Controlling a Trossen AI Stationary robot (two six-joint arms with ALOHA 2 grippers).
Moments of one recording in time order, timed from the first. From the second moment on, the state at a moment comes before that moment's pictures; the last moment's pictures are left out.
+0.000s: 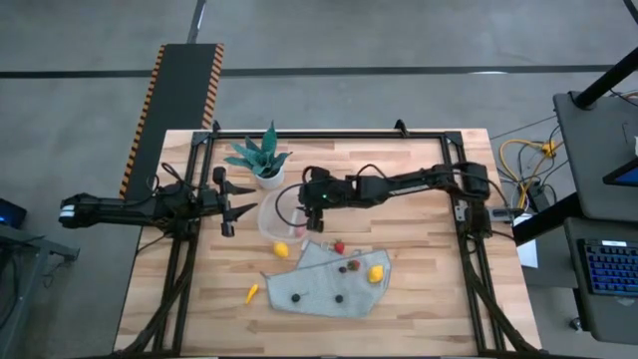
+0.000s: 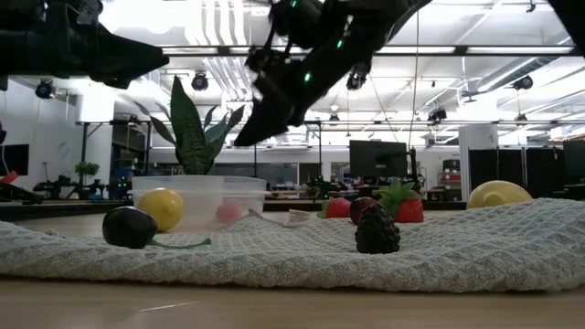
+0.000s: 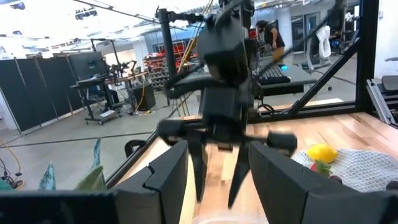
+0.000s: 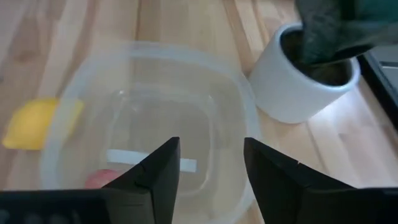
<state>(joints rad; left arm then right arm) 0.01 0.35 0.13 0.26 -0.16 0.19 -0.07 1.96 1.38 -0.08 0.11 -0.12</state>
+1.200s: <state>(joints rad) 0.01 0.34 0.12 0.32 -0.16 0.19 0.10 1.07 0.78 -0.29 0.10 0.11</state>
